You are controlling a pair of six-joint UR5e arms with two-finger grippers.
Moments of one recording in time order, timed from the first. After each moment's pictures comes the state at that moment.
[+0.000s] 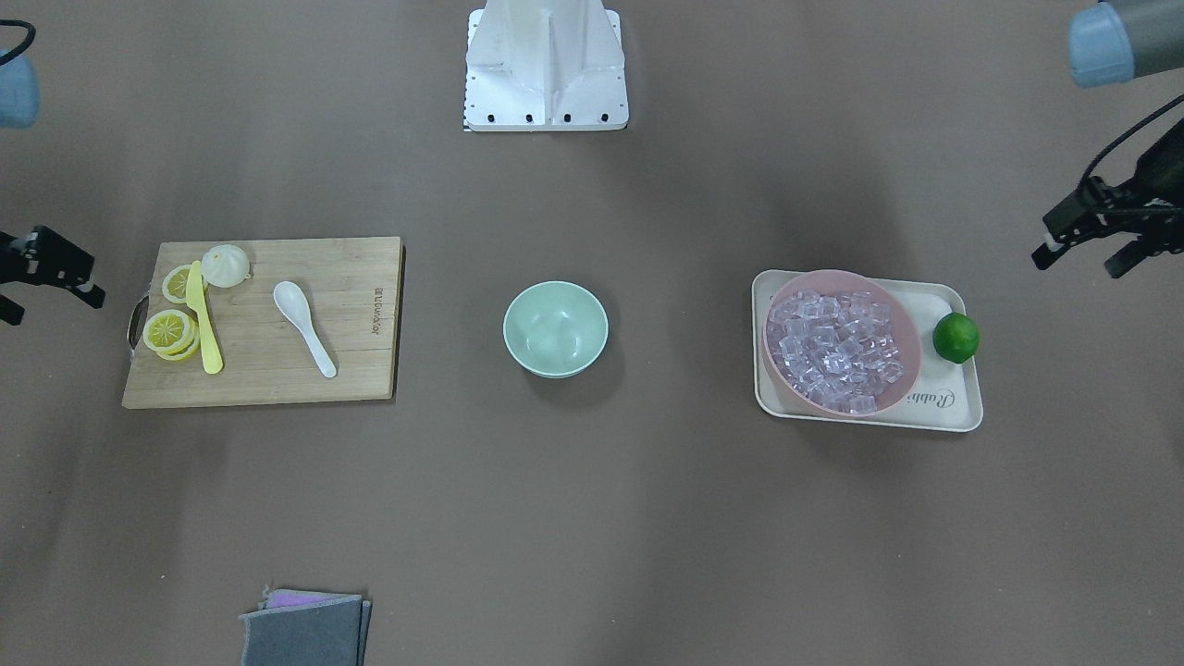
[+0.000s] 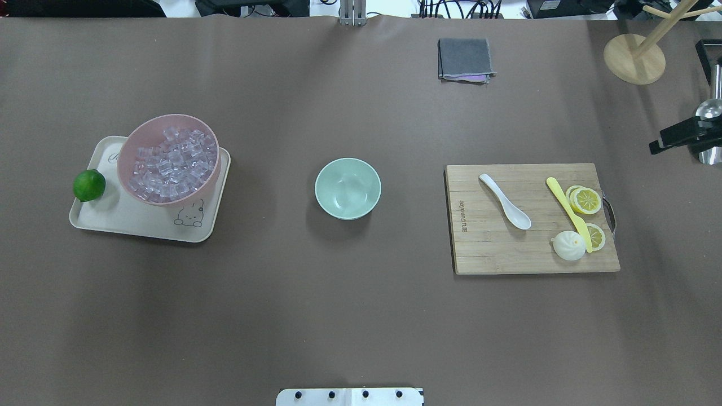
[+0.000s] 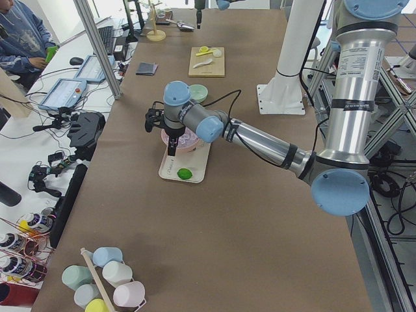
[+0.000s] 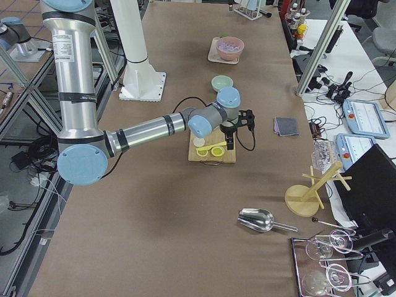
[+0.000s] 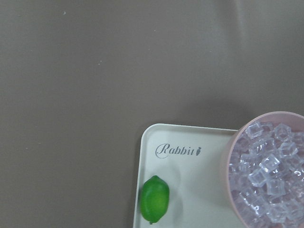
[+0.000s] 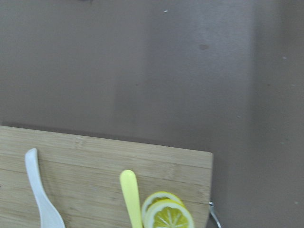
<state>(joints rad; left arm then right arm) -1.22 -1.68 -1.89 -1.81 -2.32 -0.67 1.10 -1.50 1.82 -1.23 2.28 0.65</state>
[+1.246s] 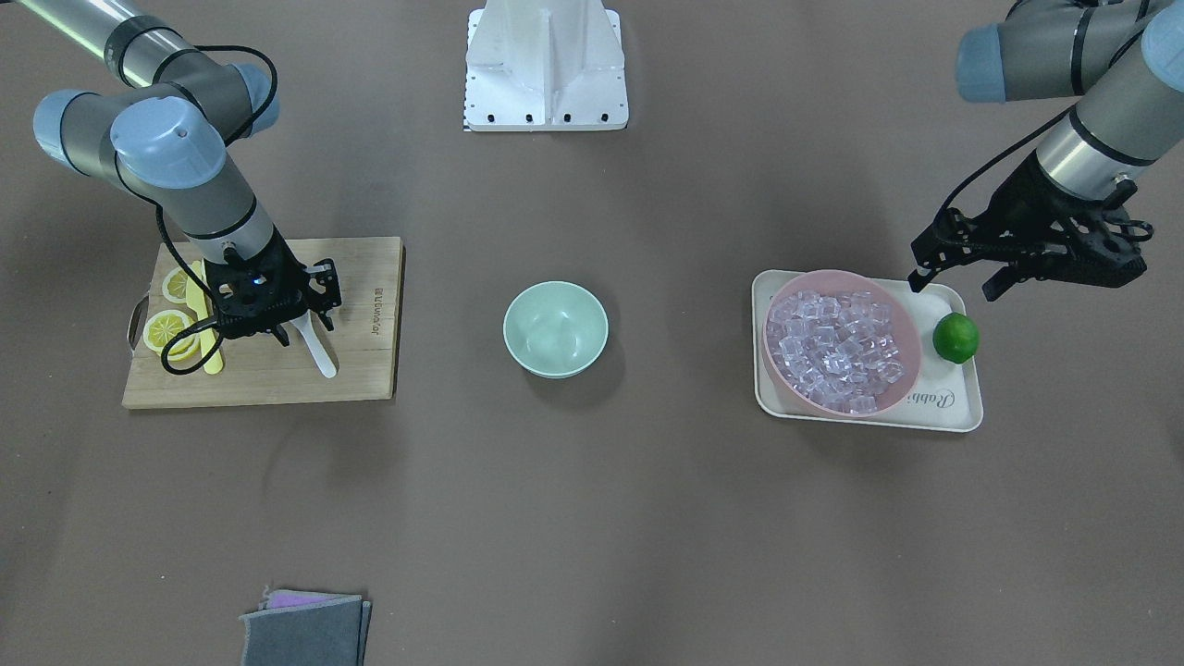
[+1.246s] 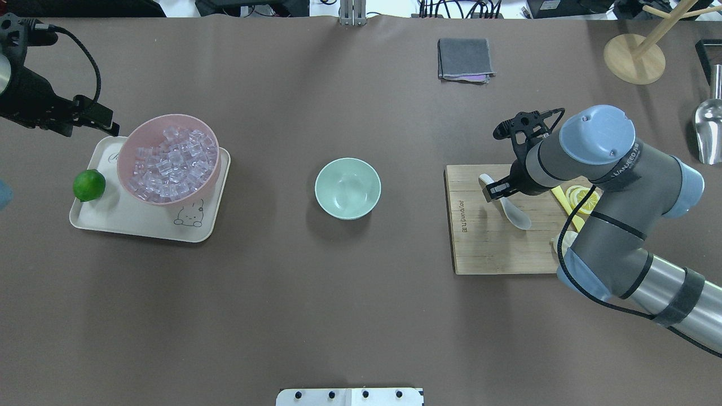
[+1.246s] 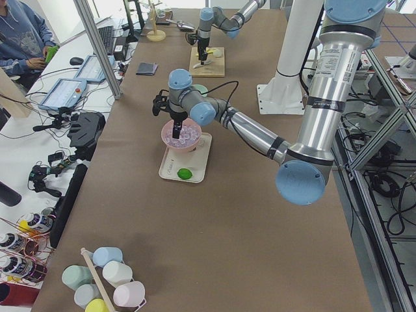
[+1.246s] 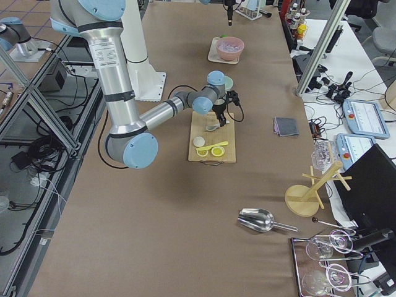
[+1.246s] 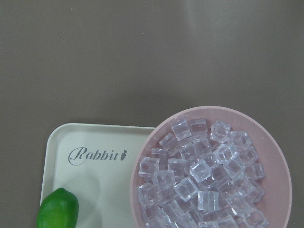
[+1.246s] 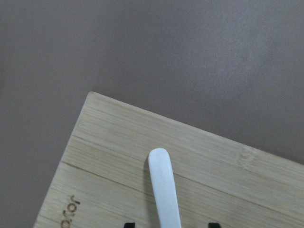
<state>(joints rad) -1.07 -1.77 -1.88 -1.80 -2.25 -0.77 0.71 -1.28 1.71 -1.23 1.94 0.72</state>
